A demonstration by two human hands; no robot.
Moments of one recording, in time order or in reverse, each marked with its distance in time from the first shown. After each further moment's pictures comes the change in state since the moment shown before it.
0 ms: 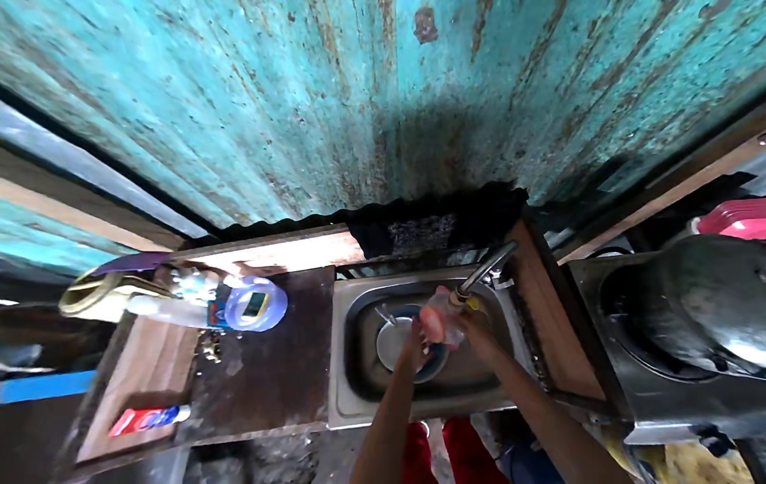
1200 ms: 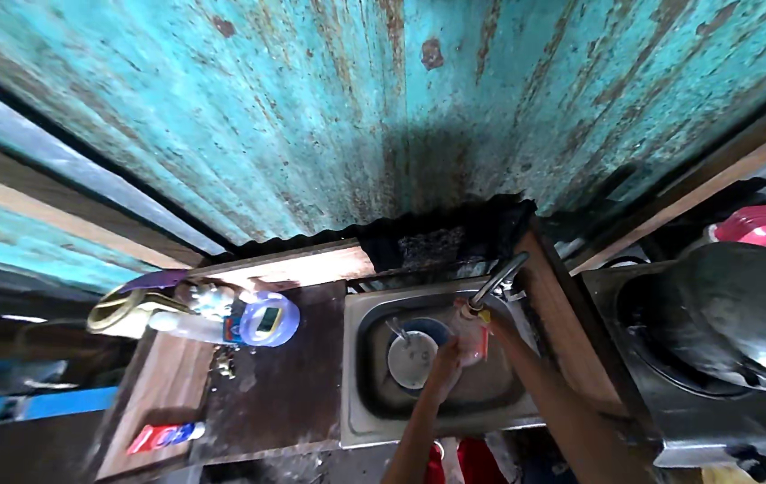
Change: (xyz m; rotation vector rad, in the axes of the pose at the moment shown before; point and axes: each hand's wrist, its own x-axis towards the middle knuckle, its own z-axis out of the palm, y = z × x) left_hand -0.052 0.007 0.032 0.375 -0.239 0.448; right_hand 0.074 0.021 -0.028 -0.494 -0.202 -0.539
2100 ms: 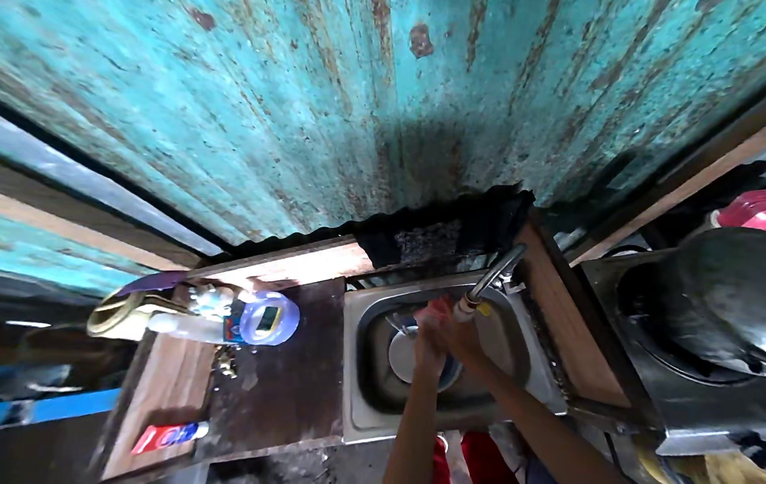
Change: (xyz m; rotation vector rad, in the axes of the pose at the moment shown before) left_hand 0.037 -0.016 -0.012 -0.704 0.437 -0.092; right_hand -0.023 -0.067 0.066 -0.331 0.076 0.323
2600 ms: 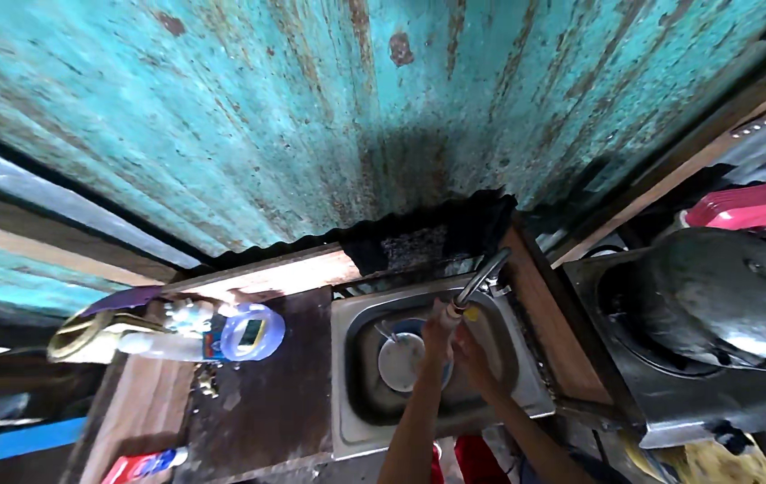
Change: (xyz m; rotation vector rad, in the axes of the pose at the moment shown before) left_hand 0.017 -0.005 0.044 0.709 0.000 0.080; right_hand -0.049 0.020 -0.027 0.340 0.044 0.055
